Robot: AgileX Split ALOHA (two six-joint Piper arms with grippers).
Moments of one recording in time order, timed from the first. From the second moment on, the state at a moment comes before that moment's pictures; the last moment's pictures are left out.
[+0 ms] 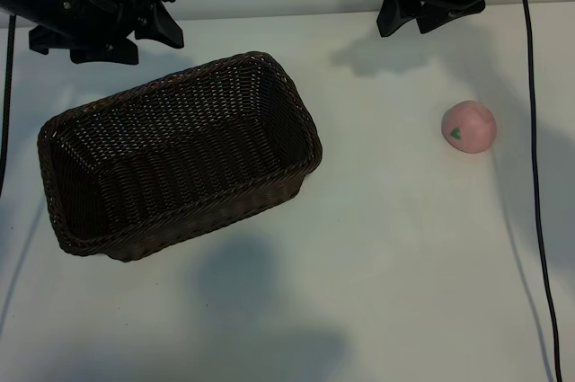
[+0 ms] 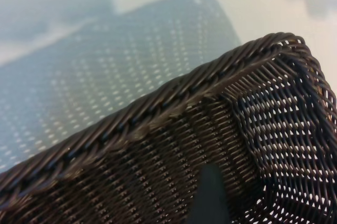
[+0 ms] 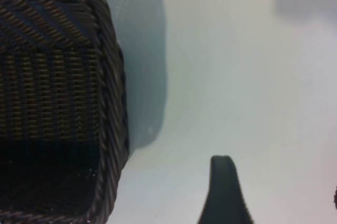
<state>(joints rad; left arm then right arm) -0.14 1.73 -1.39 -0.46 0.79 0.02 0.25 1.93 -1.75 0.31 1.07 -0.06</state>
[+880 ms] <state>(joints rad) -0.14 1.33 -1.06 0.09 0.94 -0.49 0.25 1.93 -1.75 0.31 1.09 -0.06</state>
